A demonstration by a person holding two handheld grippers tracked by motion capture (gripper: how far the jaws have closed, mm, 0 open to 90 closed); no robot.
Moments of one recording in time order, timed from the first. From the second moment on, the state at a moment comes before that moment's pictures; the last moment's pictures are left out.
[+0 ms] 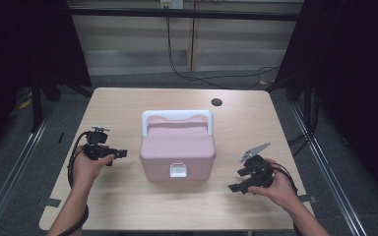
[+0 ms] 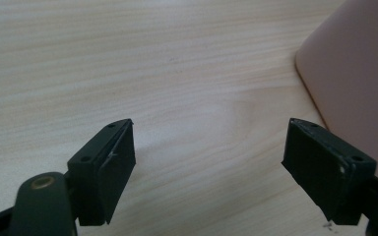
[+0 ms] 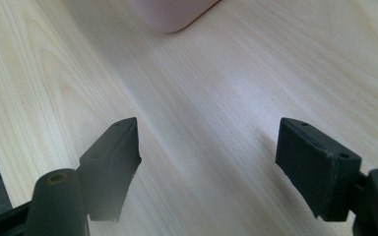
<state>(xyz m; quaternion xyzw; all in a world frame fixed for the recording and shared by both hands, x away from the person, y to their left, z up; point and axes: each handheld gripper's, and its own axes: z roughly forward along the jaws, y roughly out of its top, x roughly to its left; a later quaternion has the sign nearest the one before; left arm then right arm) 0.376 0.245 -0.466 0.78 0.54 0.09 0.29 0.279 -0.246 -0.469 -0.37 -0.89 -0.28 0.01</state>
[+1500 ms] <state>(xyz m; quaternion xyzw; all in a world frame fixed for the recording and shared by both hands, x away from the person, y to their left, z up) 0.352 0.240 -0.511 0.80 0.47 0.18 0.33 0.248 -0.269 -0.510 -0.29 -0.87 -0.39 -0.11</state>
